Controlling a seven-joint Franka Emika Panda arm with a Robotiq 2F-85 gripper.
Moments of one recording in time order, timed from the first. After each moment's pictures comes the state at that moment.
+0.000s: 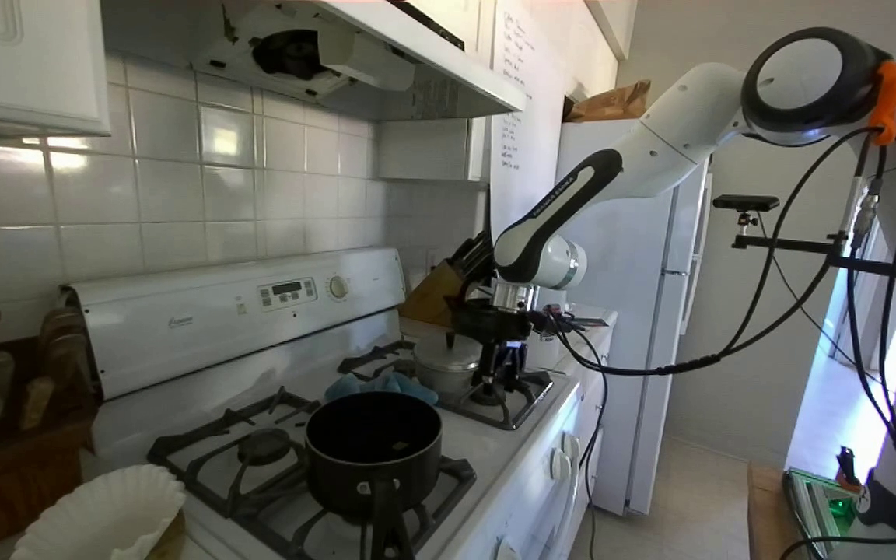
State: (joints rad) arm -0.15 0.41 0.00 -2.06 0.35 2.39 -0.32
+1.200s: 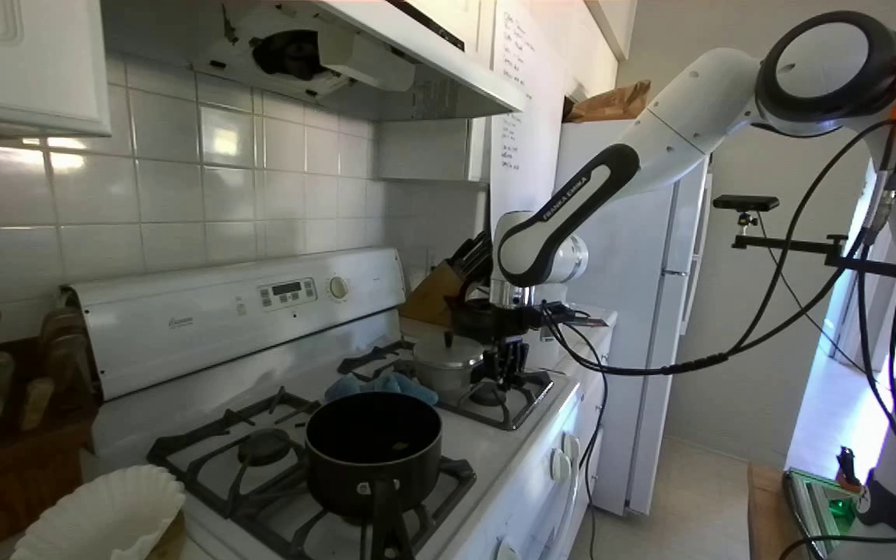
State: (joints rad) arm -0.08 0.36 -0.04 -2.09 0.11 2.41 -0.04
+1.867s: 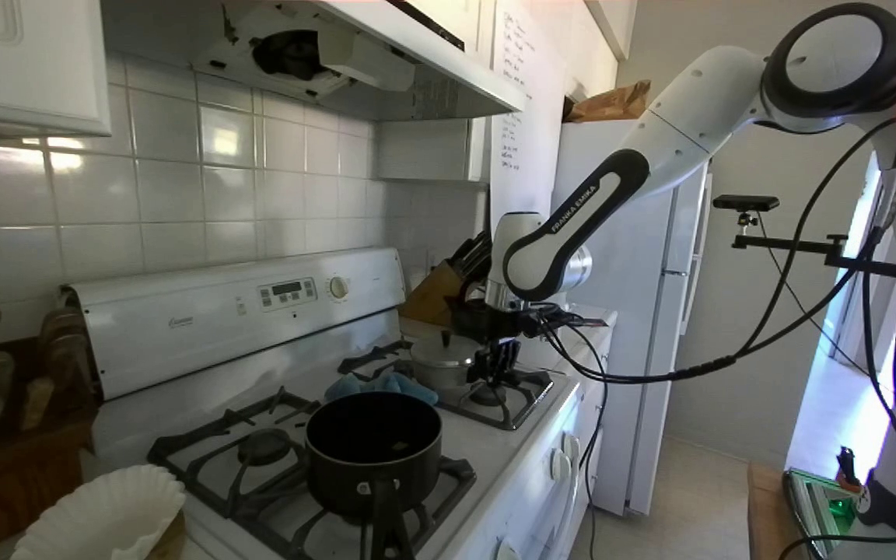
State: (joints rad) arm -0.03 0.35 -0.05 -2.15 0.02 2.59 0.03
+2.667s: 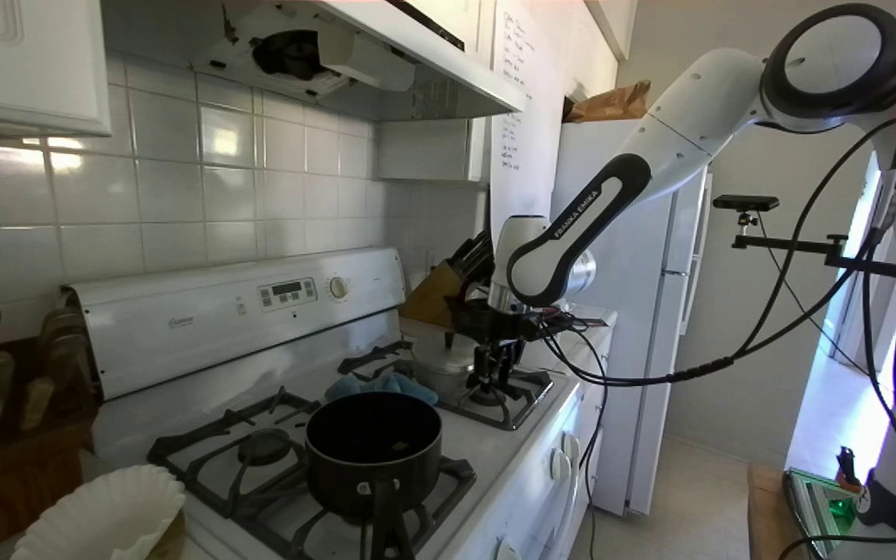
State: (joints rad) arm -0.01 0.35 -0.08 -2.17 0.02 2.65 0.10
